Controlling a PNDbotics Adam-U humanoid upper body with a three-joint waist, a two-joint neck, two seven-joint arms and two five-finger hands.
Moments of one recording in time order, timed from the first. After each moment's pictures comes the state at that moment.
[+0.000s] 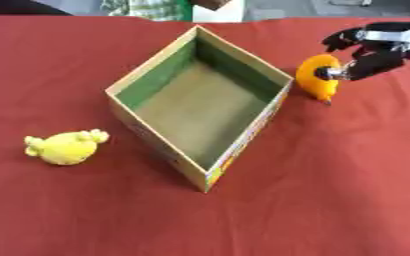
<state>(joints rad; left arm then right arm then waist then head) -0.27 0.59 0.00 -1.98 -0.16 -0.09 0.30 -0.91 -0.73 0.25 -1.14 0.42 0.01 0.70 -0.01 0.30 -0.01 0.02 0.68</state>
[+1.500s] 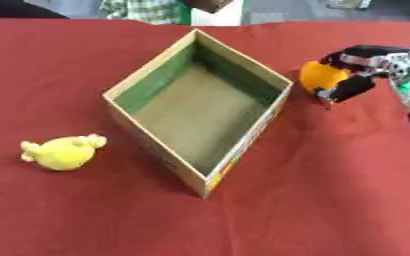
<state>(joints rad) -0.27 0.58 0.00 -1.98 -0.15 -0.10 0.30 -0.94 -0.67 0.28 -1.02 0.76 -0.02 0.61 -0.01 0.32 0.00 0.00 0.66</state>
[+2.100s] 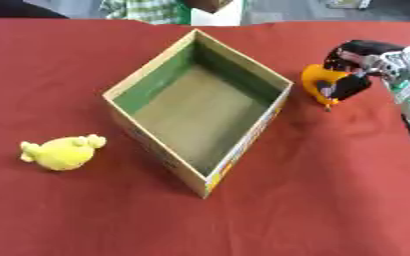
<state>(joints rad) -0.27 0.57 0.00 -1.98 -0.14 -0.10 0.30 -0.94 -0.66 0.28 -1.02 0.78 -0.01 0.46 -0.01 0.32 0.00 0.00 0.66</state>
